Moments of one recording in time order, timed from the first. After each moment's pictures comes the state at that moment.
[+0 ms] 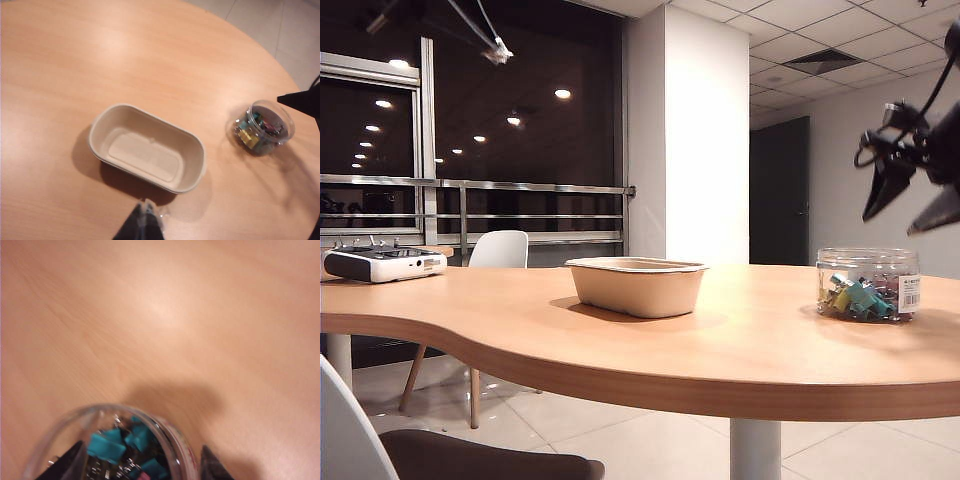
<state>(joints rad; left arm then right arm) -0.28 1.29 1.22 -0.39 0.36 -0.02 -0.07 1.70 1.16 -0.20 -0.34 0.13</state>
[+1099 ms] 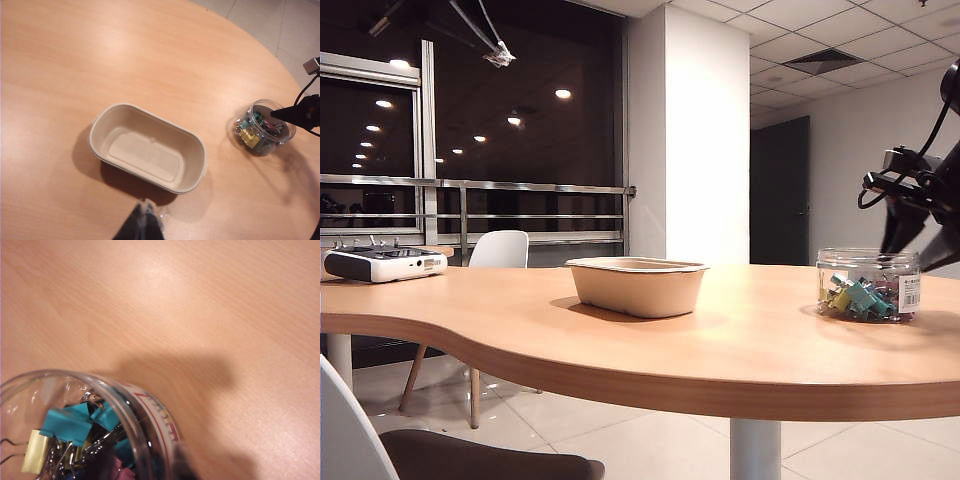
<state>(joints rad) -0.28 1.30 1.22 -0.39 0.36 -0.02 -0.07 1.78 1.16 -0.24 -0.33 0.11</state>
